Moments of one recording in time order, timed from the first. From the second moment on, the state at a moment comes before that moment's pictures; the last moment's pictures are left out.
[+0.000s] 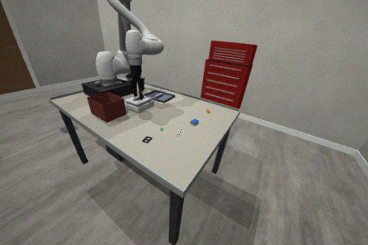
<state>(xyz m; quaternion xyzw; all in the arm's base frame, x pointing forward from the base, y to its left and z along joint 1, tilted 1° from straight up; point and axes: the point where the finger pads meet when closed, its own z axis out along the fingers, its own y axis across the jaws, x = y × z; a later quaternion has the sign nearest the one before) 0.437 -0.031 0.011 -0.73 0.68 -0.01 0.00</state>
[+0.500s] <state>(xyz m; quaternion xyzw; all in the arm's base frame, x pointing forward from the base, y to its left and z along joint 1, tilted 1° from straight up) 0.437 -0.032 0.037 -0.73 0.68 -0.01 0.00</state>
